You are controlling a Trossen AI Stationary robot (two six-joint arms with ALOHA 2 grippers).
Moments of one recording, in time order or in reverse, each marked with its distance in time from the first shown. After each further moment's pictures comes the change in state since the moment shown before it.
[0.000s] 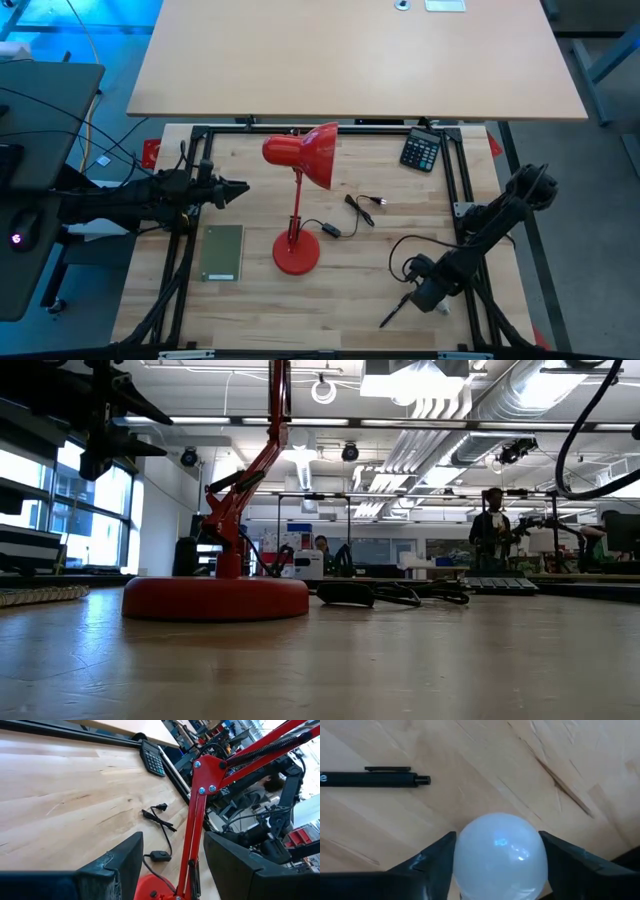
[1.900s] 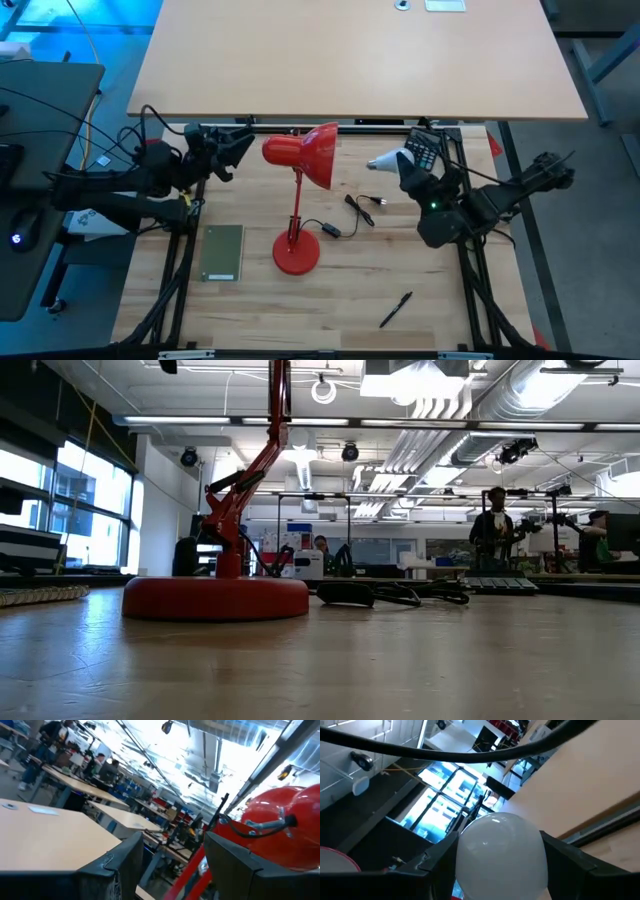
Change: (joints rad) left arm 0.000 0.439 0.347 0.708 -0.173 0.503; right arm -0.337 -0.269 0.450 0.210 1.748 -0.008
